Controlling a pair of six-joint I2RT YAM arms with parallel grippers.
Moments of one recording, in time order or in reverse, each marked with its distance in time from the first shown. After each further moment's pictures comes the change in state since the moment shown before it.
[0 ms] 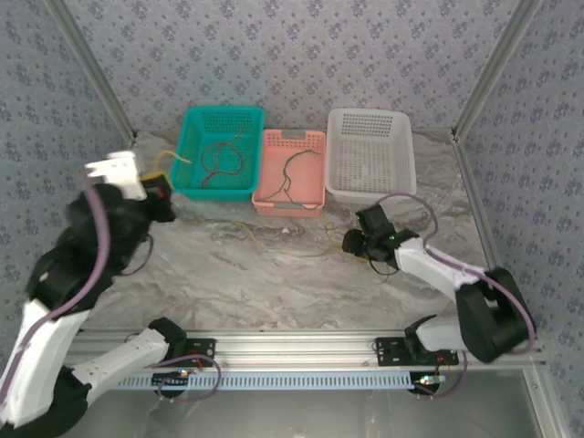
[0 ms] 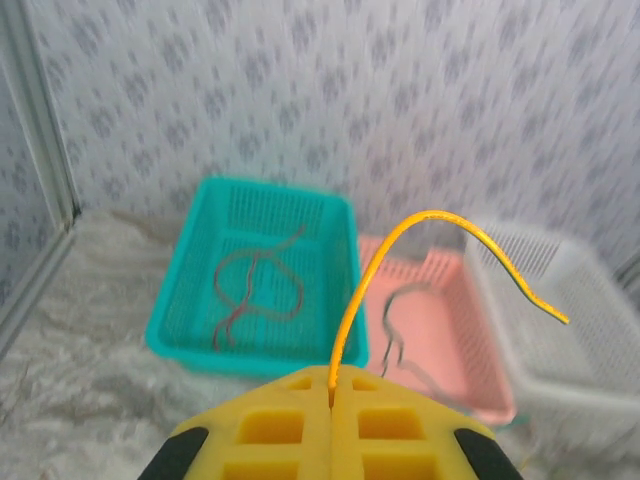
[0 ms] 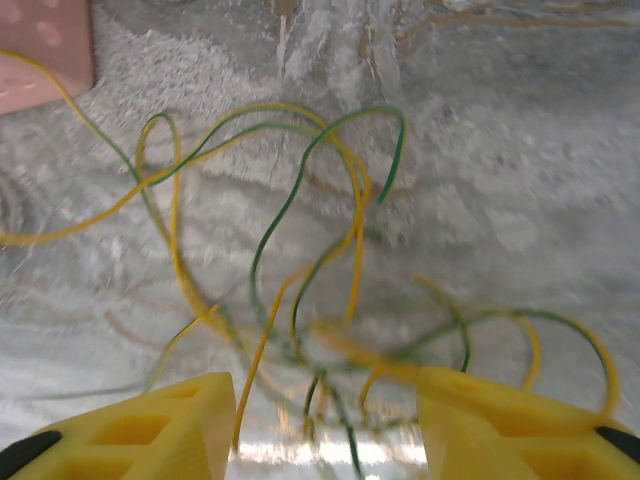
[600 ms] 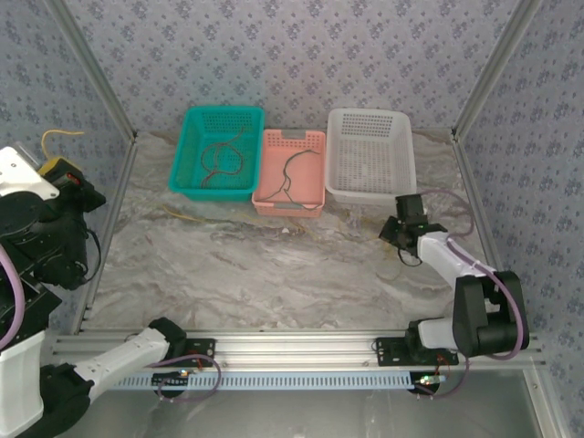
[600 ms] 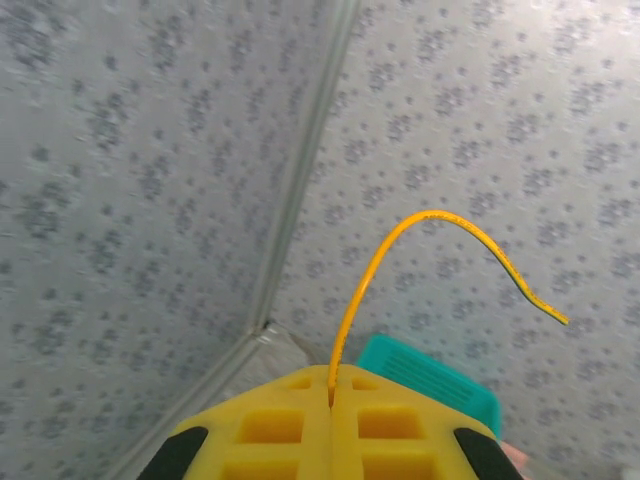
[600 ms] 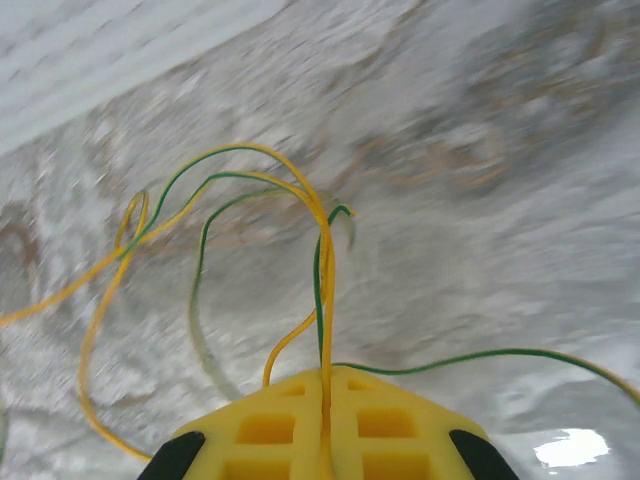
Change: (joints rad) left arm 0.007 0.048 0.308 -0.083 -0.529 0.026; right arm -0.364 -0.039 -0.011 -0.001 0.038 -0.071
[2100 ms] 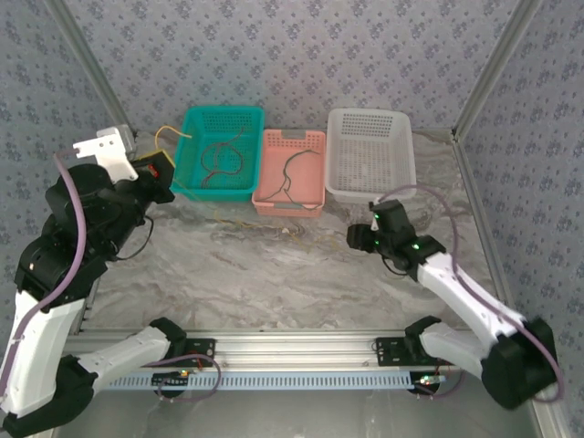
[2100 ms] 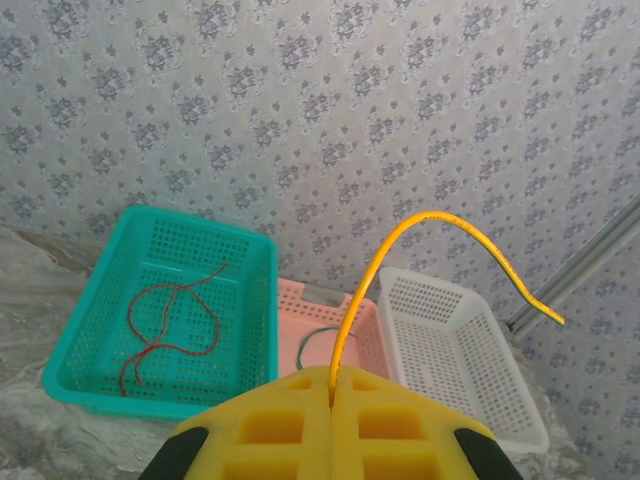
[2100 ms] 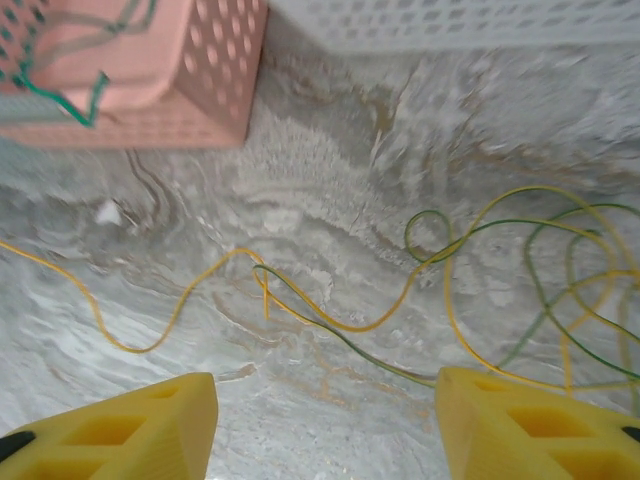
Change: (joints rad) left arm 0.000 0.062 -0.152 0.107 0.635 -0.122; right arm 0.364 -0.212 0.046 -0.119 -0.072 -0.134
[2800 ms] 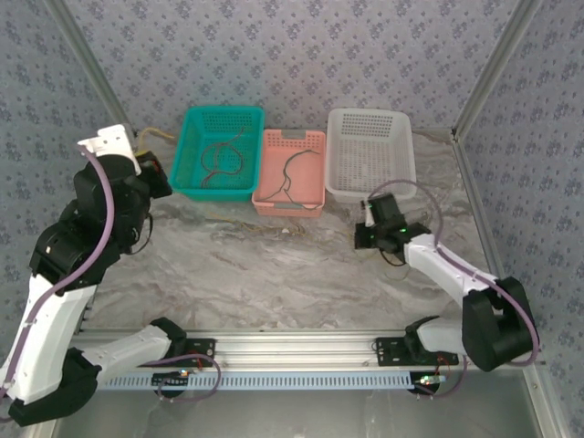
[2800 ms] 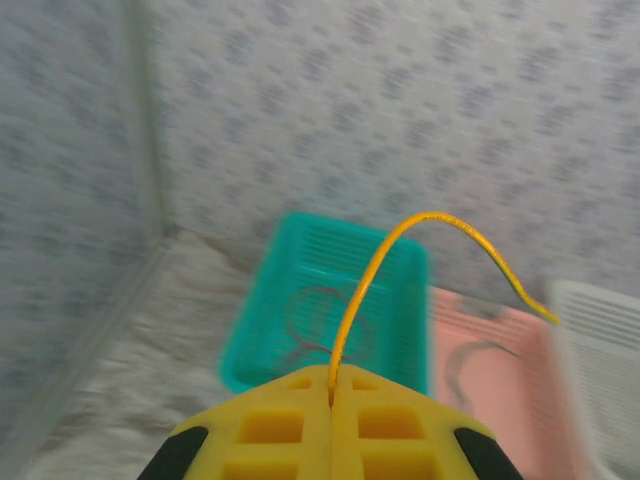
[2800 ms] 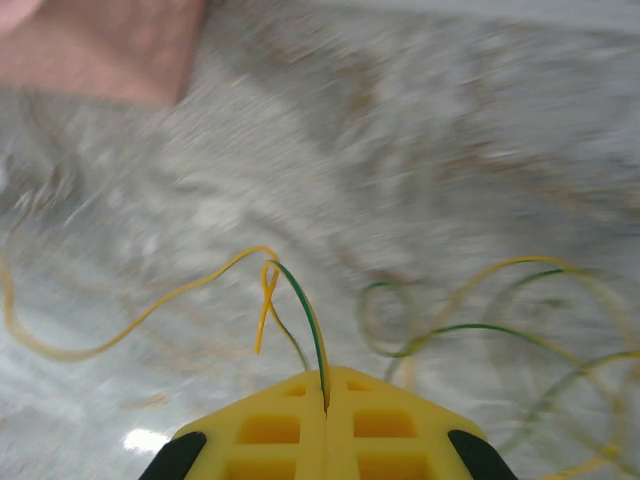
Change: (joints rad) left arm 0.002 0.043 0.011 -0.095 -0.370 0.098; right arm -0.124 0.149 0.006 0.072 -0.027 -0.159
